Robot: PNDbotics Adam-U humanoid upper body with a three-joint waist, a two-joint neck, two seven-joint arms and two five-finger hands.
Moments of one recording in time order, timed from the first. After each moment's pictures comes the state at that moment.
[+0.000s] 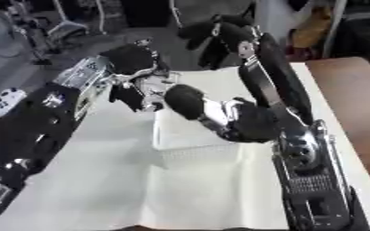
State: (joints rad) left arm -1.19 0.27 -0.29 -0.77 -1.28 -0.50 -0.05; right arm -0.63 -0.08 0.18 -1.99 0.64 -0.06 0.24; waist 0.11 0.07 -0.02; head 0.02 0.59
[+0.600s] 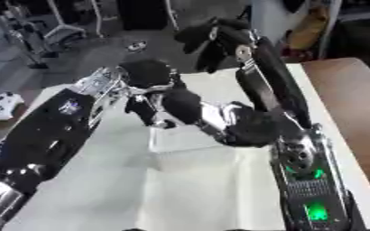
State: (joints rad) left arm -1.19 0.24 -0.34 -0.74 -1.20 -0.71 -0.11; right arm -0.63 -0.07 0.18 -1.99 0.64 -0.07 0.23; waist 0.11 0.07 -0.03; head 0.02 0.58
